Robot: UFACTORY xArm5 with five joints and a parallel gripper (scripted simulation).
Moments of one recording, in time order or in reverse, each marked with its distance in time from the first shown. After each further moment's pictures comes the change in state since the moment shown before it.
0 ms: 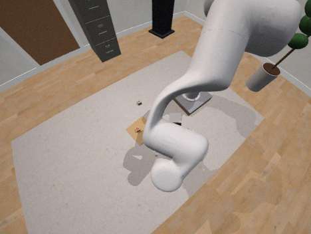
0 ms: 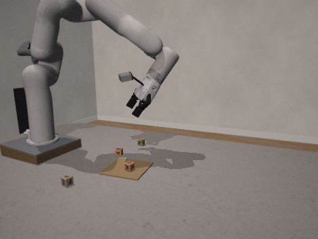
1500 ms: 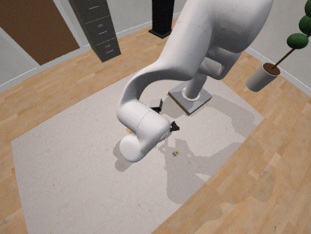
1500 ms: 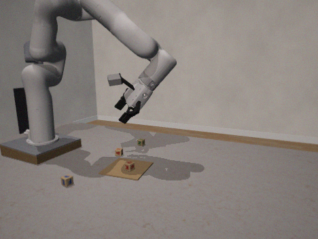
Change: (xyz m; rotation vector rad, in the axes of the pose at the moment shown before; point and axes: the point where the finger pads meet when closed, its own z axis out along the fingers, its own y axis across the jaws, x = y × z) arm 0.059 -0.052 0.025 -0.161 0.042 -0.068
